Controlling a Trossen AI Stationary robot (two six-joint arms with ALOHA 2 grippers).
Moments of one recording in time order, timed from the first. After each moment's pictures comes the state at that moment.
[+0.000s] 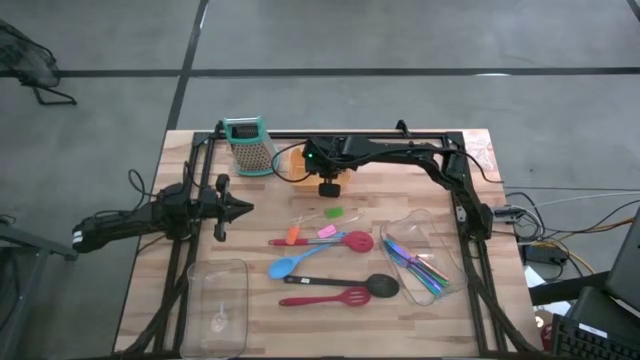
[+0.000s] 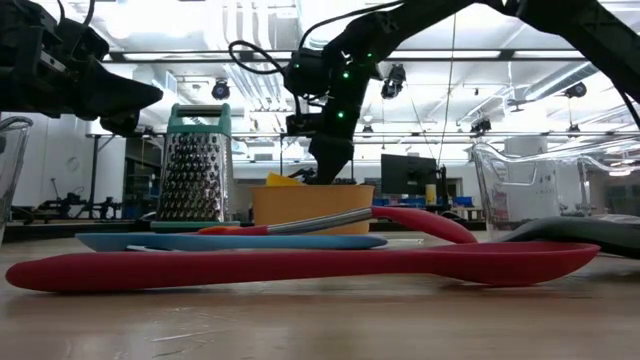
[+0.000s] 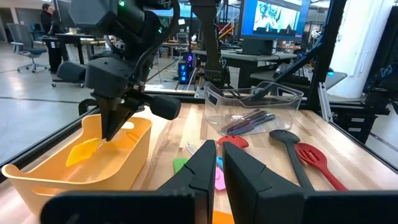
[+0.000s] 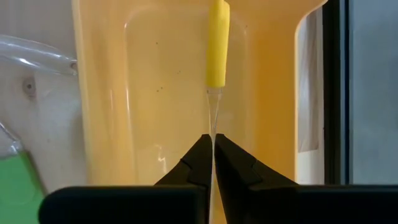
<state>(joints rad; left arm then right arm) 0.21 0.07 0.03 -0.02 0.16 -0.04 -0.30 2.17 1.83 -0.82 0.20 -0.29</state>
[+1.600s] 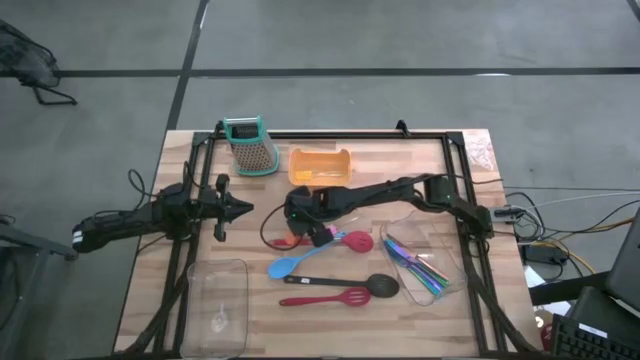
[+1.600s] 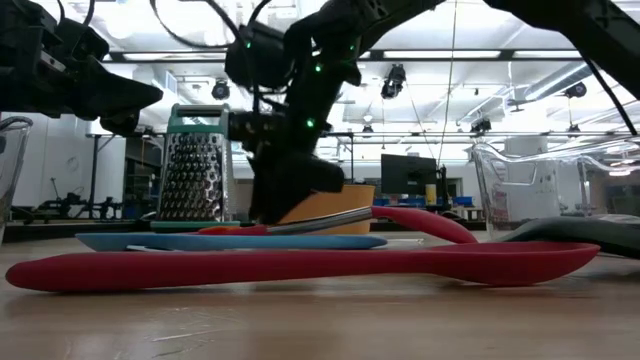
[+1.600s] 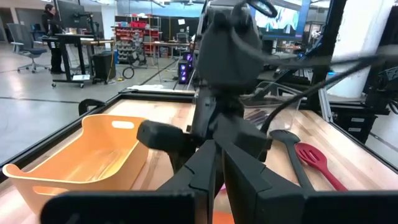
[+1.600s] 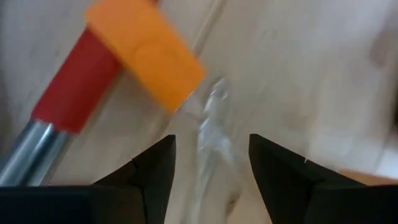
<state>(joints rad) 0.21 0.07 0.03 -0.02 0.16 -0.04 -0.02 2.32 1.85 -0.67 0.13 -0.57</state>
